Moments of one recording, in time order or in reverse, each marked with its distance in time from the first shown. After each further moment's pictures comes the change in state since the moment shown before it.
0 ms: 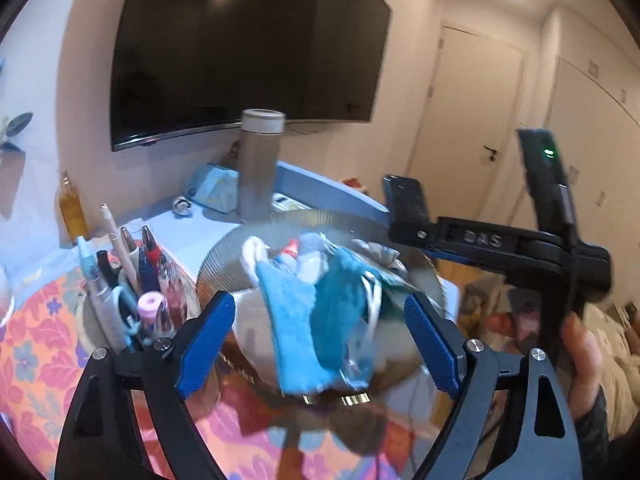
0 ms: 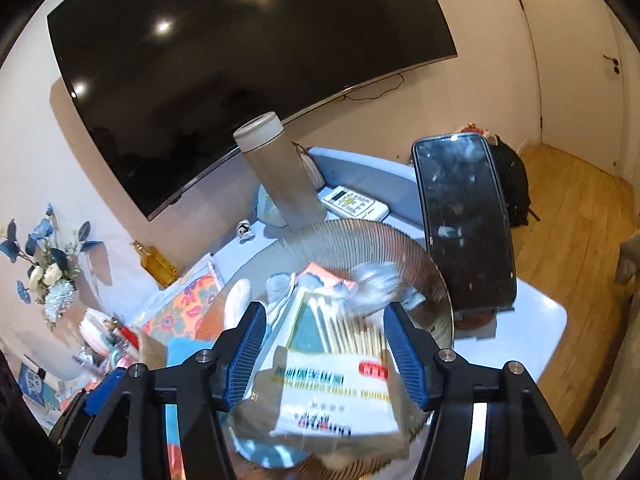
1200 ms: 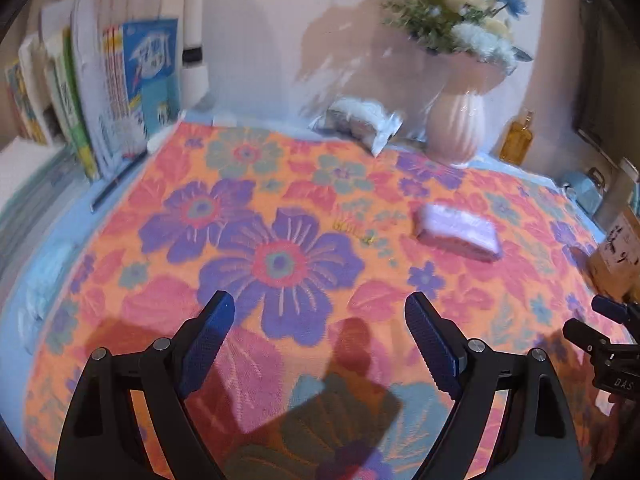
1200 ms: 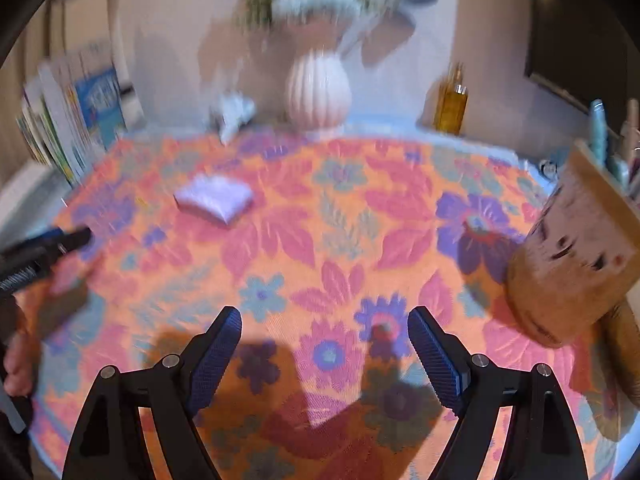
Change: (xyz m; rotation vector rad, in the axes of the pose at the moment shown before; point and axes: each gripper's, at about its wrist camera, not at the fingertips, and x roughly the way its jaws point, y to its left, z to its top) left arm -0.245 0.282 -0.226 -0.603 0.067 0.873; right arm 0.086 0.309 -0.248 -0.792 0.249 0.234
